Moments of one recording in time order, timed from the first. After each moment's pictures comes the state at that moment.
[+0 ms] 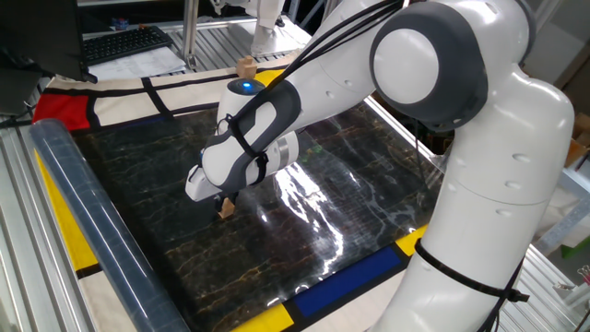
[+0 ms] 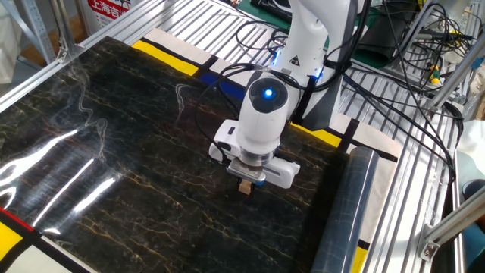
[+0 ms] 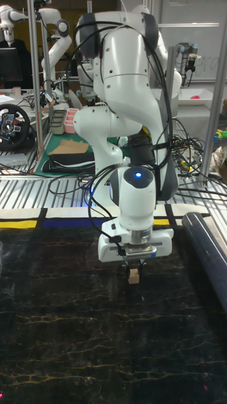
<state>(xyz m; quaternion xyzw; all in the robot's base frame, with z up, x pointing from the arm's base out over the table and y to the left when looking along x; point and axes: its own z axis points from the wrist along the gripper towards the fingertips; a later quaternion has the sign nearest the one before) 0.466 0.075 0.072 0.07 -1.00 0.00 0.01</state>
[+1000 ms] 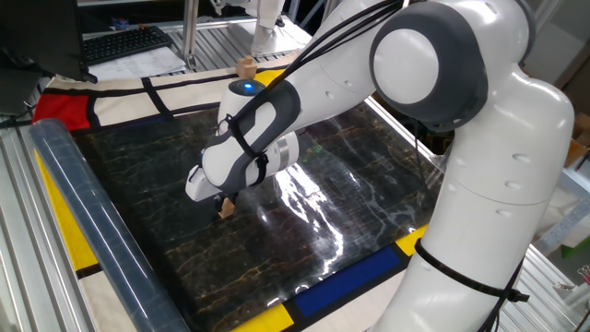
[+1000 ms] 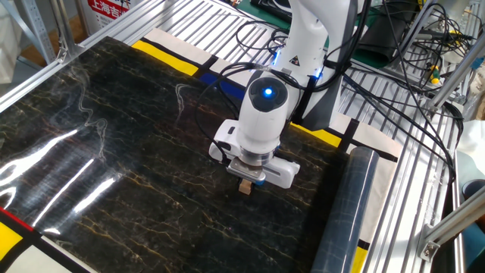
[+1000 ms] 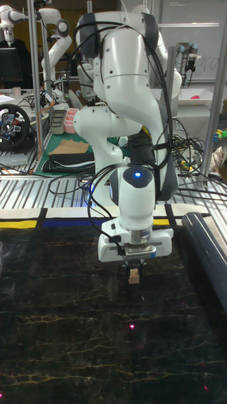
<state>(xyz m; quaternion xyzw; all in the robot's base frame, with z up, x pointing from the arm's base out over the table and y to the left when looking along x) 0.466 0.076 0.072 0.07 -1.00 0.00 0.00</state>
